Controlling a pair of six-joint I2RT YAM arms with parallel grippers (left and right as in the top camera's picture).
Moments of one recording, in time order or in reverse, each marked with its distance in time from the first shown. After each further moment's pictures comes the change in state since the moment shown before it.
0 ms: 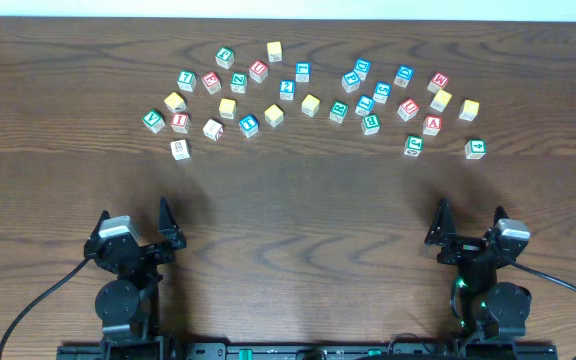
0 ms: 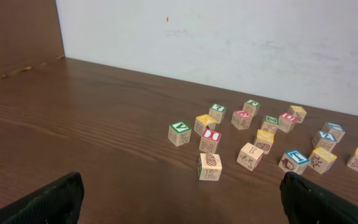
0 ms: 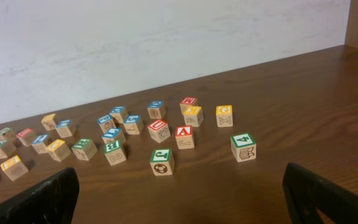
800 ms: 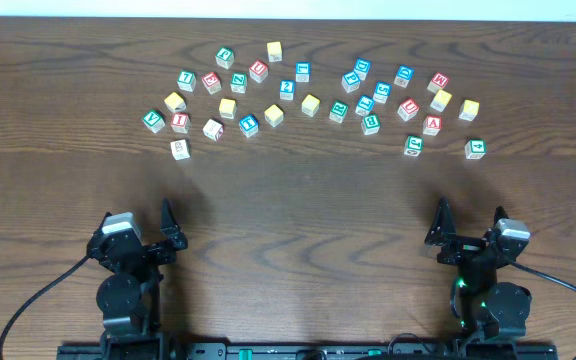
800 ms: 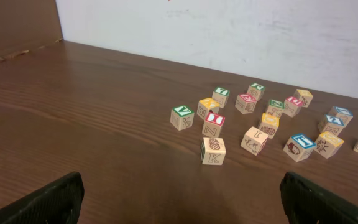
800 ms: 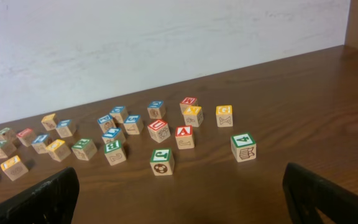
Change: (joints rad) left arm 0.000 0.065 0.003 -0.003 0.000 0.000; right arm 0.000 0.000 0.000 0.000 0.000 0.000
